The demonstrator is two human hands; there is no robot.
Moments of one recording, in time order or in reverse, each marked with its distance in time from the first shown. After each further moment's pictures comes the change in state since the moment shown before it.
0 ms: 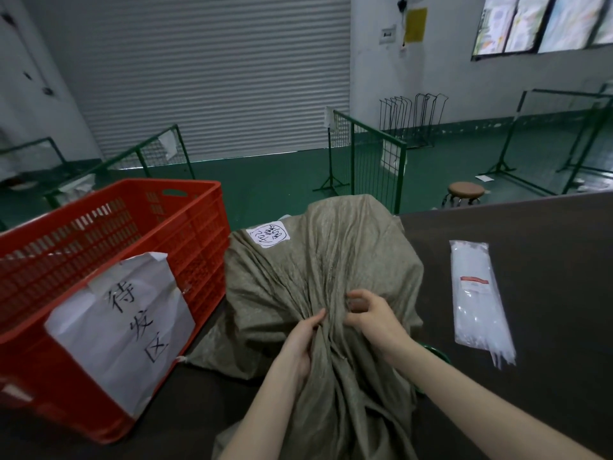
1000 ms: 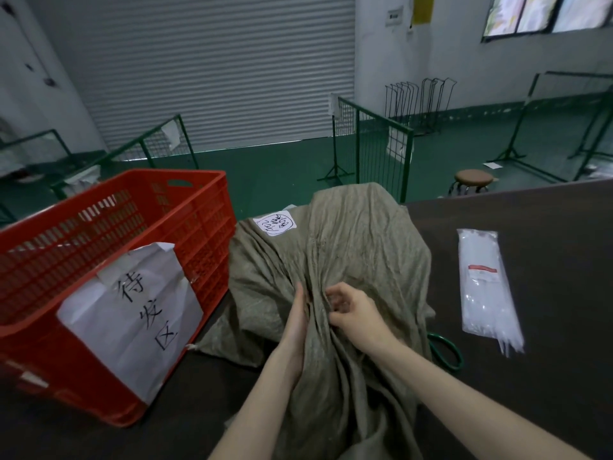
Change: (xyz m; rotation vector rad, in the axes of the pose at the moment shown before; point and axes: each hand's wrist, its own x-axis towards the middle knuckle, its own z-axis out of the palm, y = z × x) left_hand -0.008 0.009 0.000 -0.110 -0.044 0.219; right_hand -0.010 -0.002 0.034 -0.103 -0.050 -0.307
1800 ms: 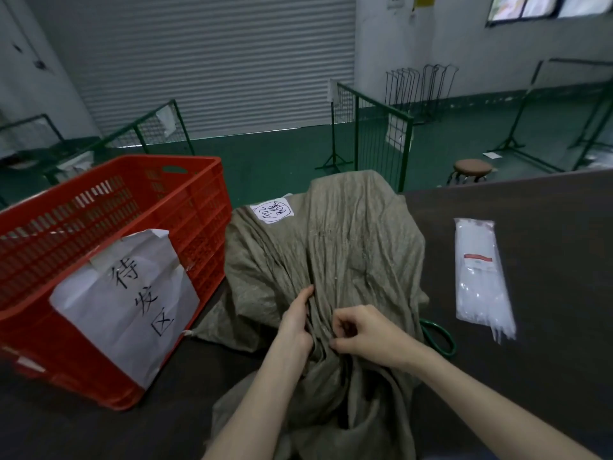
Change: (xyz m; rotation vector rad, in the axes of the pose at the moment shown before) left_hand 0.003 -0.006 -0.003 0.047 0.244 -0.157; right_hand -0.035 0.000 -0.032 -0.338 -0.389 -0.175
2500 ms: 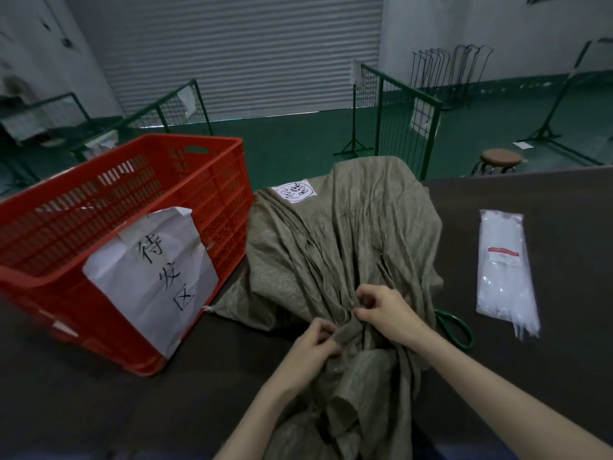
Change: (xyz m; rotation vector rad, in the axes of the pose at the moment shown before) left_hand -0.037 -0.051 -0.071 0.795 -0.188 0.383; right_hand 0.020 0.024 0.012 -0.051 0.167 0.188
